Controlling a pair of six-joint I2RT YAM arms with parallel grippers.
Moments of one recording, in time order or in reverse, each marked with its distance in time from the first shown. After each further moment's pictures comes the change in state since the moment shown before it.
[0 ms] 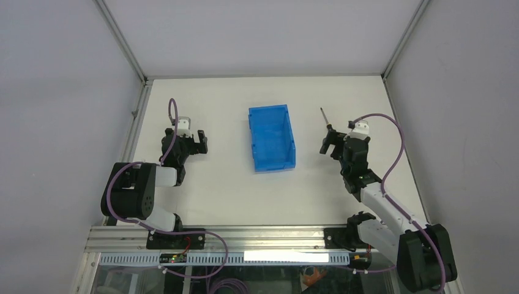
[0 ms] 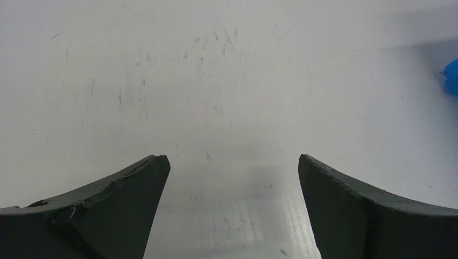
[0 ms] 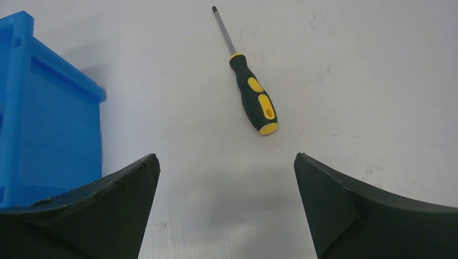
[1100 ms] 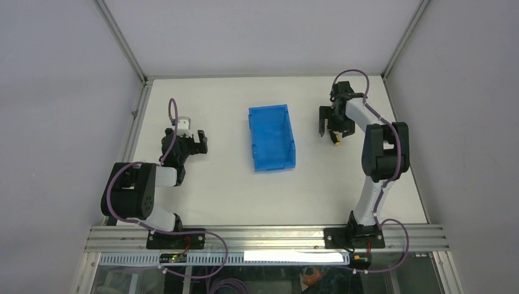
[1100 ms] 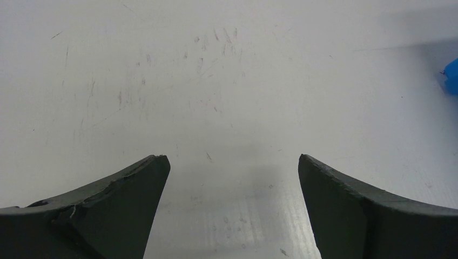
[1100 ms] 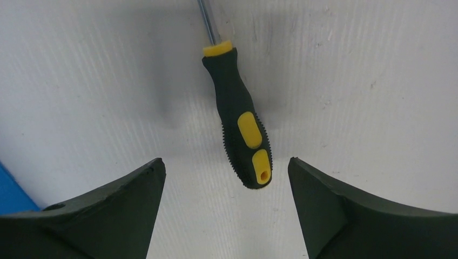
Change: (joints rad) left arm 0.000 0.000 0.000 0.000 0.000 0.000; right arm -0.169 0.946 1.038 -0.946 -0.219 -0.161
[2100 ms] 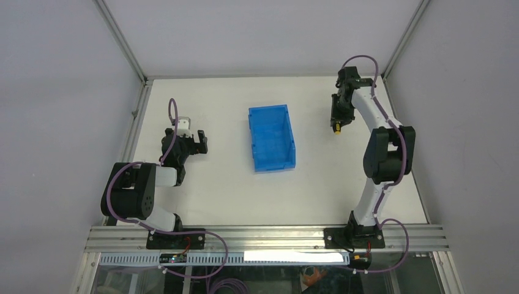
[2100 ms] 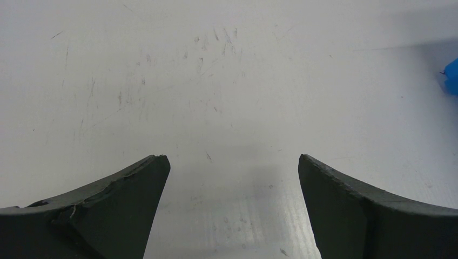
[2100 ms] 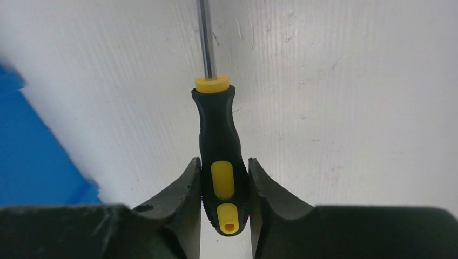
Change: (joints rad) left arm 0.000 0.000 0.000 0.000 0.000 0.000; right arm -0.018 0.046 0.185 -0.172 -0.014 0.024
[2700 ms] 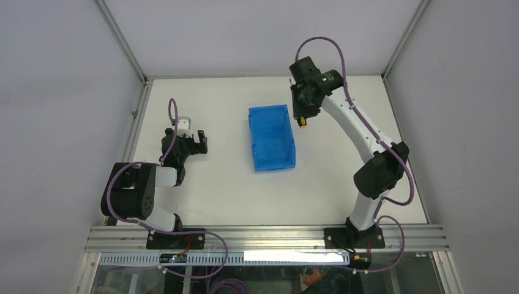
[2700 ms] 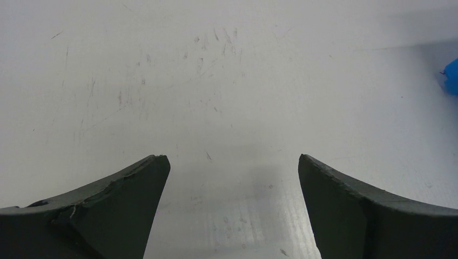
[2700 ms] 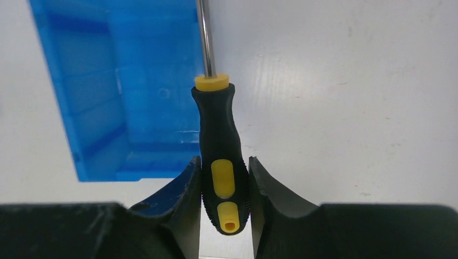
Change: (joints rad) left arm 0.000 0.000 0.000 0.000 0.000 0.000; right arm 0.384 -0.146 0.296 -0.268 0.145 0.193
